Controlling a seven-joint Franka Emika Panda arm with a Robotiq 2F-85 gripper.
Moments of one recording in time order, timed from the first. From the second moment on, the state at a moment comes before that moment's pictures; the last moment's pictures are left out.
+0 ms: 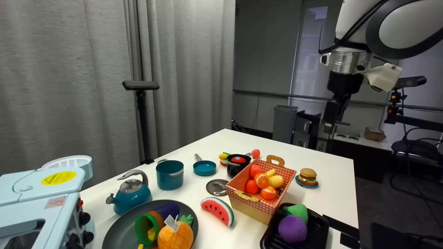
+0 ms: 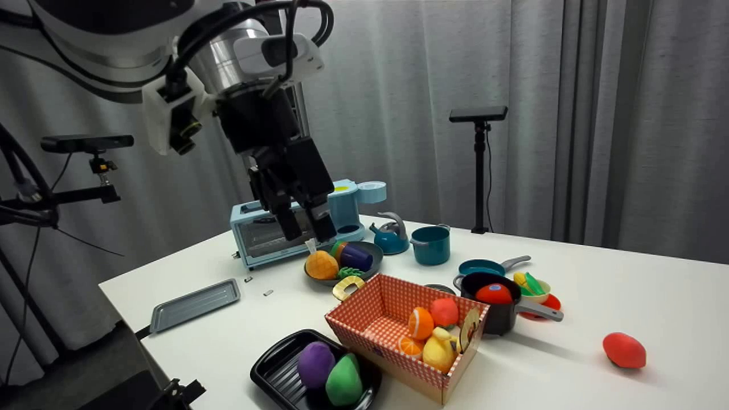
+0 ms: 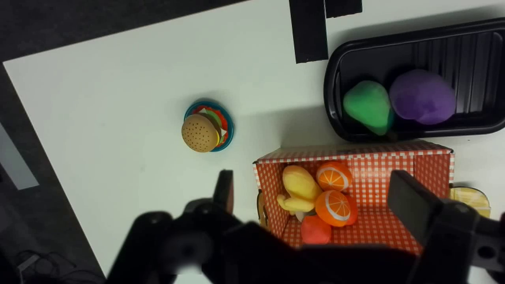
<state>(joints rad) -0.26 -0.56 -0.11 -2.58 -0.35 2.14 -0.03</state>
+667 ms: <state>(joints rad) -0.24 -0.56 -0.11 -2.57 -0.35 2.17 -0.02</state>
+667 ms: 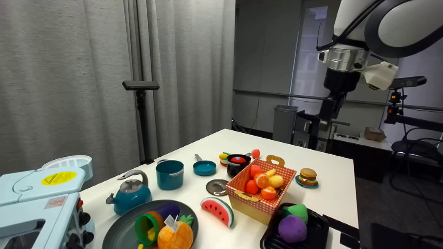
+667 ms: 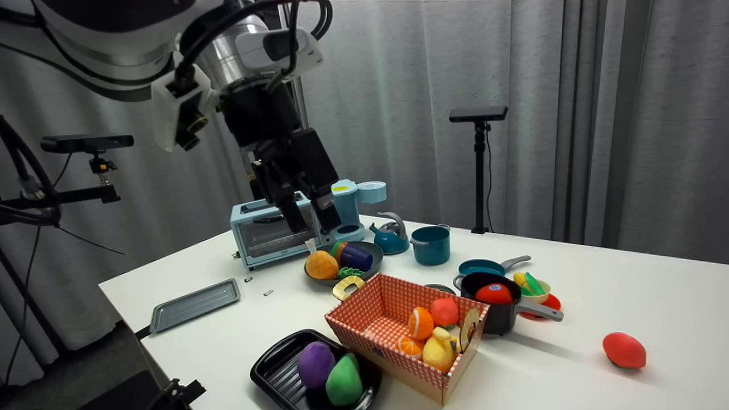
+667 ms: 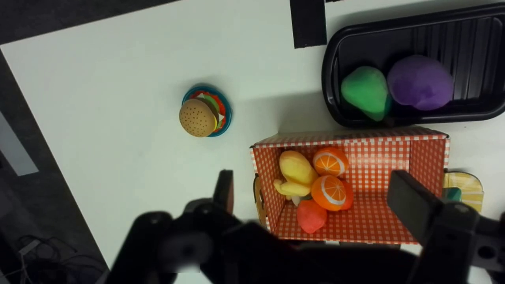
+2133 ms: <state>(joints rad) -0.07 -0.06 -0.06 -2.23 -0.12 2.26 0.00</state>
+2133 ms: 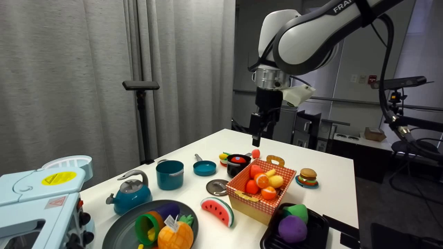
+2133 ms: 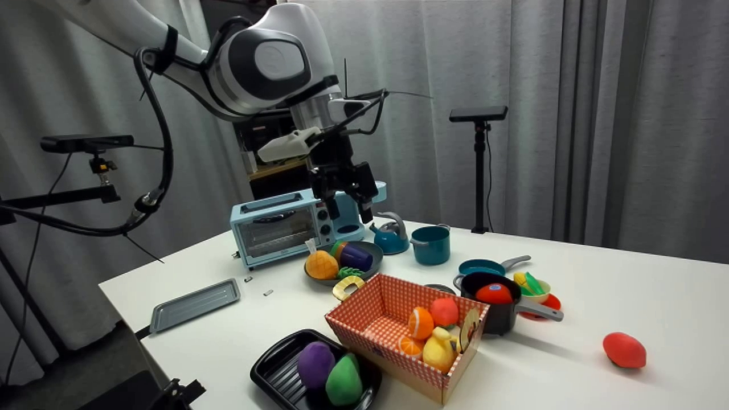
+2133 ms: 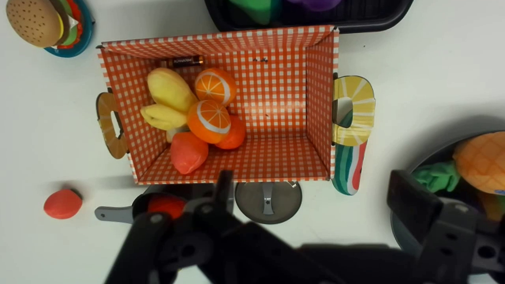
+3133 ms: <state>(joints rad) -0.04 0.12 -0.01 -2.14 -0.07 2.32 0.00</state>
